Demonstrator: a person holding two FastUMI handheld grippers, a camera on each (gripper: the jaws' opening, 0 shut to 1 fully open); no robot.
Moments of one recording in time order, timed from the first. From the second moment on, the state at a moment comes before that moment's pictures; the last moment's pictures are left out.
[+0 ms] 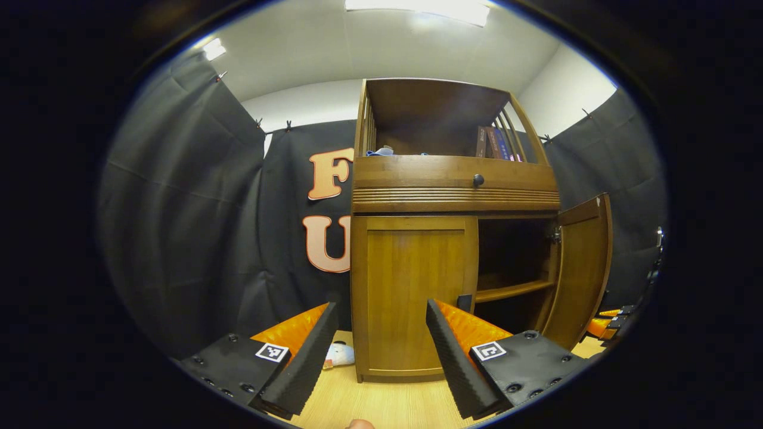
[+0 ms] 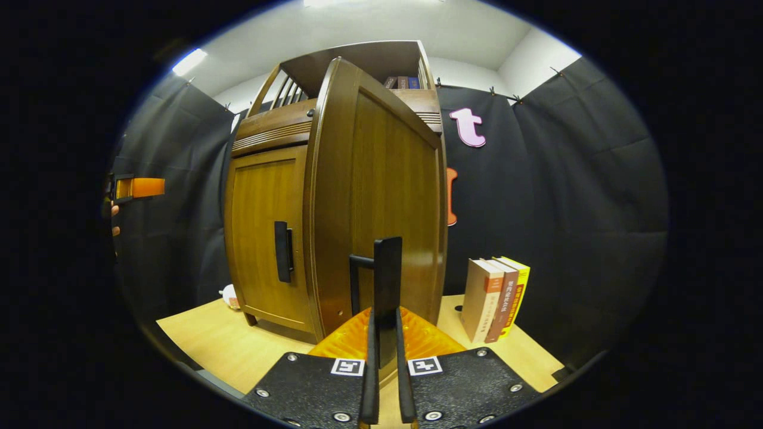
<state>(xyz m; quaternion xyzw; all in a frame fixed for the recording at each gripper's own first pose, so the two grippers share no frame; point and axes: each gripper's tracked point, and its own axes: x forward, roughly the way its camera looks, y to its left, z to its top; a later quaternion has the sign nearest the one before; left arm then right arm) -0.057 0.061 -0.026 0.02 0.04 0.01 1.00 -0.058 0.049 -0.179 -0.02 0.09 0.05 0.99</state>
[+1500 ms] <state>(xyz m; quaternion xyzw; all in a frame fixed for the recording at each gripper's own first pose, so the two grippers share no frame) -0.050 0.009 -0.036 0.02 0.05 0.00 1.00 -0.053 -0.074 -0.176 -0.02 0.08 0.07 0.99</state>
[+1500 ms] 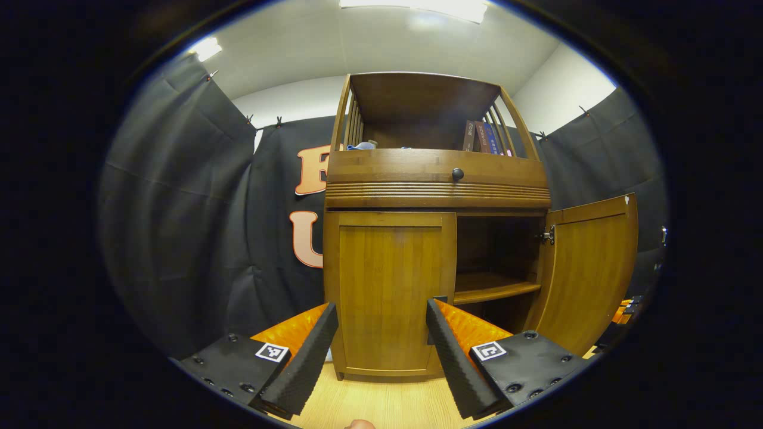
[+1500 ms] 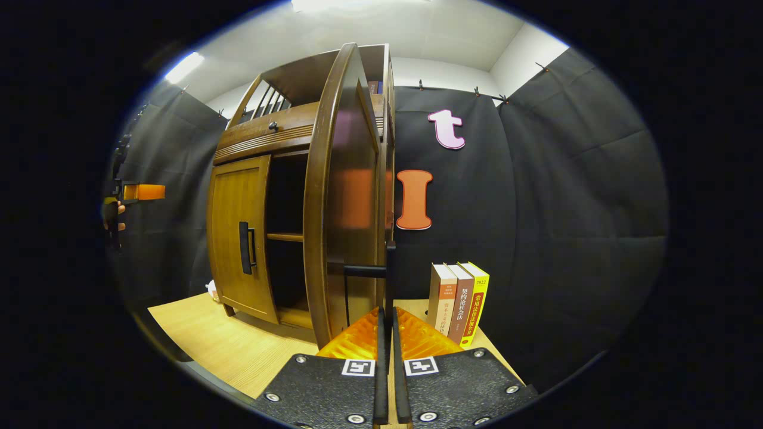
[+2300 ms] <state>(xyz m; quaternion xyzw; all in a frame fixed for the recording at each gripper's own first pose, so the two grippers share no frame) 0.012 -0.052 -0.096 0.03 0.07 -0.02 1.00 -0.072 -0.121 -0.158 0.00 0.06 0.06 1.00</state>
